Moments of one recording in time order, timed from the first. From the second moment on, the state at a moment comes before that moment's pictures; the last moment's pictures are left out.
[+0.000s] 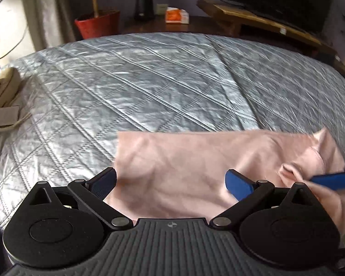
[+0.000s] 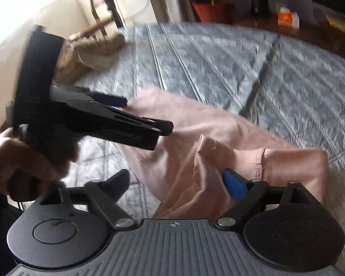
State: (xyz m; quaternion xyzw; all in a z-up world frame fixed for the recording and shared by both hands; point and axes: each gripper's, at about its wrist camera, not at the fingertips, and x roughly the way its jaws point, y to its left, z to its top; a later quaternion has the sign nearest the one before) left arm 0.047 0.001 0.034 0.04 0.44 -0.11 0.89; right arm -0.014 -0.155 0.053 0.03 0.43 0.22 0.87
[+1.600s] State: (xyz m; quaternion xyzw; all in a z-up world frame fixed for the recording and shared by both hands) left arm 0.045 -0.009 0.027 0.07 0.45 -0.11 0.88; right arm -0.052 -0.165 0.041 -0.11 0.37 0.27 0.88
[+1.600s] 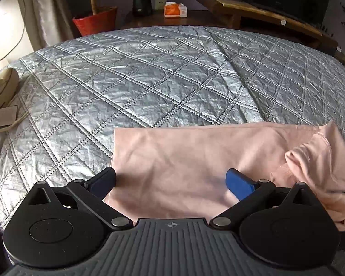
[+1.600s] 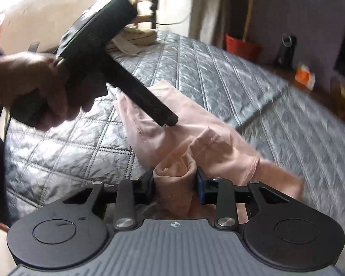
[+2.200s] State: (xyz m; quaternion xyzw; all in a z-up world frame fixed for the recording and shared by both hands) left arm 0.044 -0.012 0.027 0.08 0.45 -0.12 0.88; right arm -0.063 -0.251 0.103 0.10 0.25 0.02 0.96
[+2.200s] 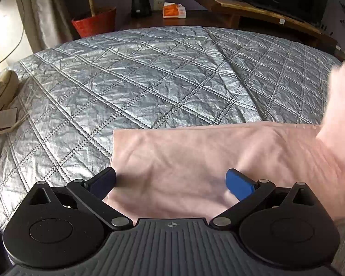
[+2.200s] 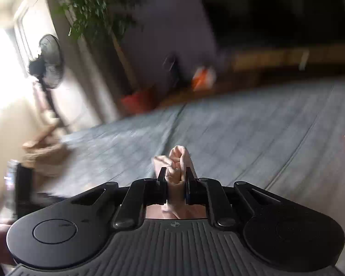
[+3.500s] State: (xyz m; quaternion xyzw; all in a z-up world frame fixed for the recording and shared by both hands) left arm 0.045 0.000 0.038 0.04 0.43 -0.11 0.89; right arm -0.023 -0.200 0.056 0.03 0.30 0.02 0.95
